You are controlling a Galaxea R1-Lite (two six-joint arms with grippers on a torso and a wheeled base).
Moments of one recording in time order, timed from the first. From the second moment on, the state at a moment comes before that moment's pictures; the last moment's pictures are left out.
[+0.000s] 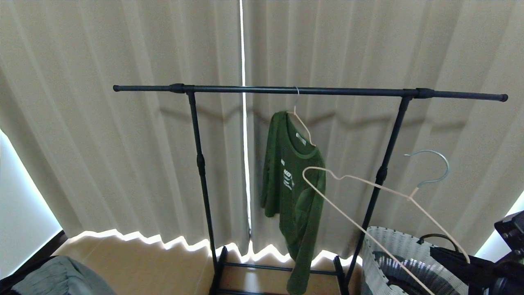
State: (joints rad) left arm -0.25 0.64 -0.24 -0.18 0.01 0.29; right arm 0.38 1.07 -0.15 -0.47 -0.07 0.06
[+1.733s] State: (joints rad) left arm -0.36 1.45 -0.93 -0.12 0.38 0.09; right arm 0.99 1.34 -0.52 -0.37 -0.01 0.31
